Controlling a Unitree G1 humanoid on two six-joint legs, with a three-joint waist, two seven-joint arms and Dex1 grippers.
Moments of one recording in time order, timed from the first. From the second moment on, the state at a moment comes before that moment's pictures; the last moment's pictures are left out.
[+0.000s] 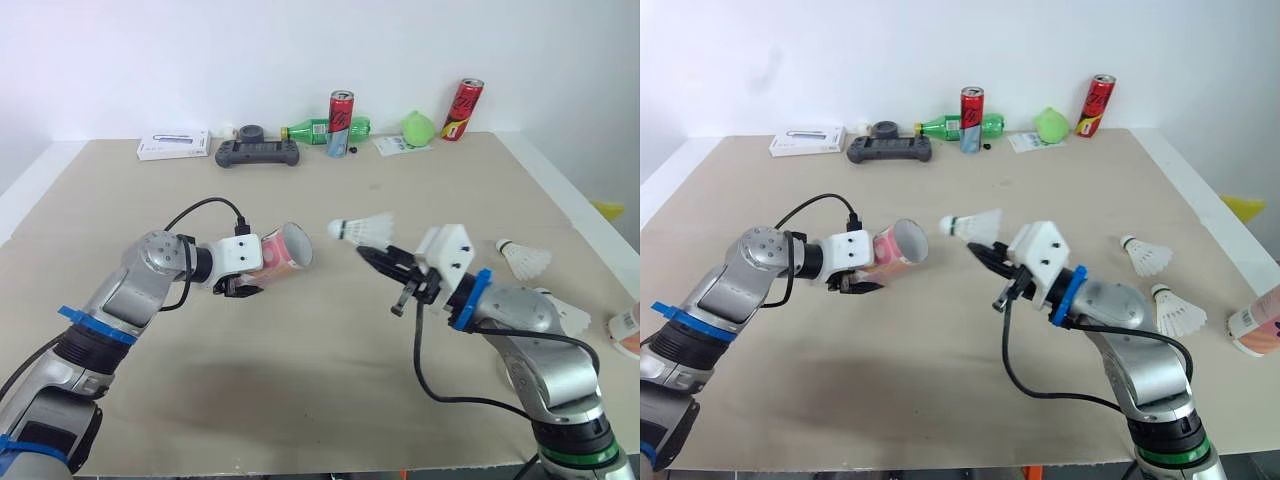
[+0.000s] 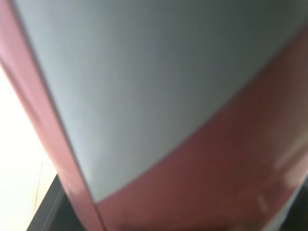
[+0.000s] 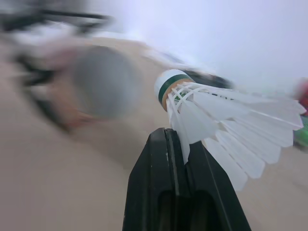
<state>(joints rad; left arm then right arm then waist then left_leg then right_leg) -0.64 0.72 -0.34 0.05 0.10 0.34 -1.09 -0.27 -0.58 0.06 -0.52 0.33 0.40 0.70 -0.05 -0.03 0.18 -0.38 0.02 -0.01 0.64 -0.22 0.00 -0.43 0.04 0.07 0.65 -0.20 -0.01</state>
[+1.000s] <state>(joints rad) -0.67 0.62 -0.33 0.13 0.13 0.29 -1.05 0.12 -0.25 -0.21 -0.66 0.20 0.42 0.26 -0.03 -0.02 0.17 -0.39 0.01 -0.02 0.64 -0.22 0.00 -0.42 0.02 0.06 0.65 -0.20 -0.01</state>
